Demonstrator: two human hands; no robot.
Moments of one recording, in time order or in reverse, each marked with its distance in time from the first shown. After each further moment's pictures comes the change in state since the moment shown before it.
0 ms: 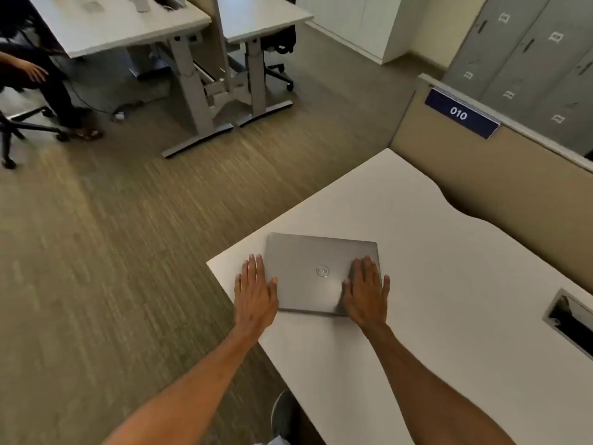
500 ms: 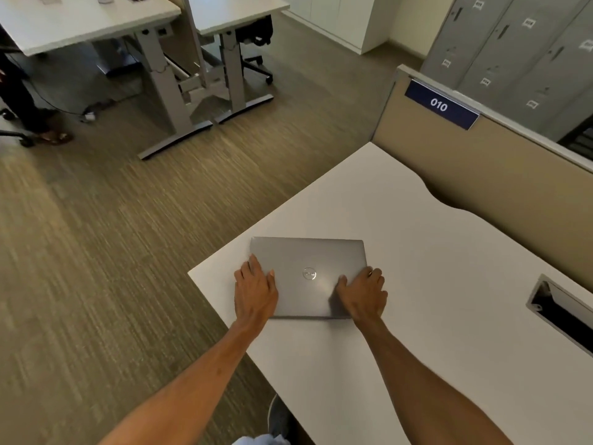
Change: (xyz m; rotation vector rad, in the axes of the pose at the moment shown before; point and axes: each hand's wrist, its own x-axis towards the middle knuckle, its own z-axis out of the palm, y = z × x) left_hand 0.028 0.041 -0.004 0.000 -0.029 -0.078; right_hand 0.018 -0.002 -0.015 0.097 -0.016 0.420
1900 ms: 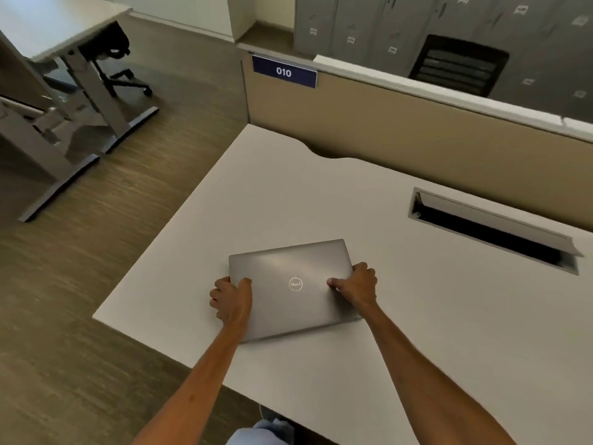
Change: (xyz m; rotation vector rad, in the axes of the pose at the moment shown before) left_hand -0.091 0.124 0.037 -0.411 -0.239 -0.299; right_hand -0.047 0.200 -0.061 0.543 -0.090 0.436
